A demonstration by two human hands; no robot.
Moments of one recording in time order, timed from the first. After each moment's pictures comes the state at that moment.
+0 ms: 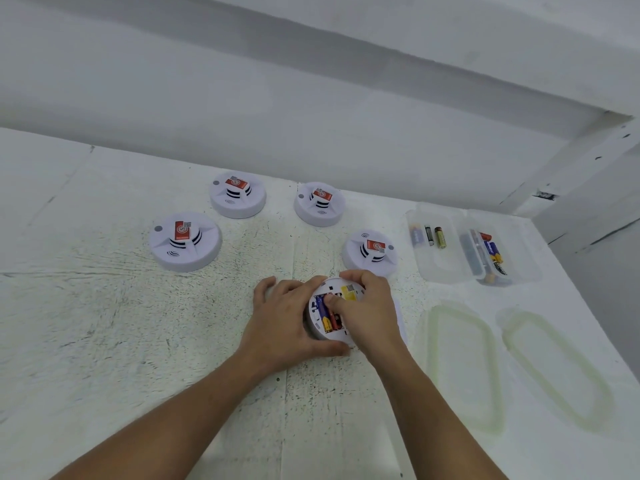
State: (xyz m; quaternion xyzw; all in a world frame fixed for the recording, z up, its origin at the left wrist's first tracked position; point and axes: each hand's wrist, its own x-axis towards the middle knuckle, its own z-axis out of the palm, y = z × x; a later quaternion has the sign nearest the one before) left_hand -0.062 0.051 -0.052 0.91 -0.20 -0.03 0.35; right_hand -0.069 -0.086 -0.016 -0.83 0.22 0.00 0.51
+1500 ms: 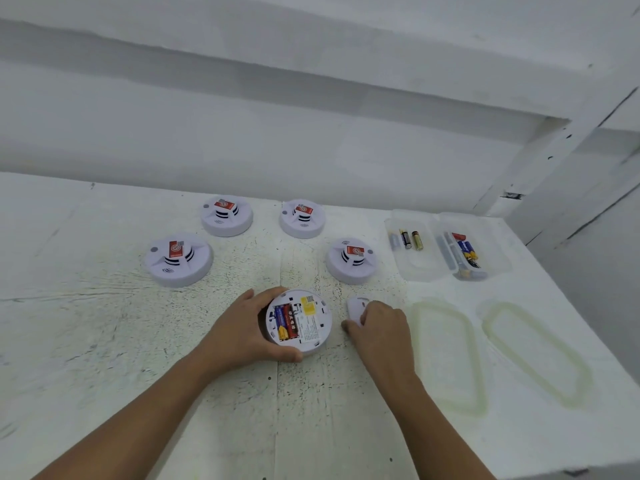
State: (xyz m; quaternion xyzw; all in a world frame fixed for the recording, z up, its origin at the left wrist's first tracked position) left_hand -0.061 0.092 -0.042 0.89 -0.16 -0.17 0.39; right_hand -0.111 -0.120 -0.027 -0.97 0.17 -0.03 0.15
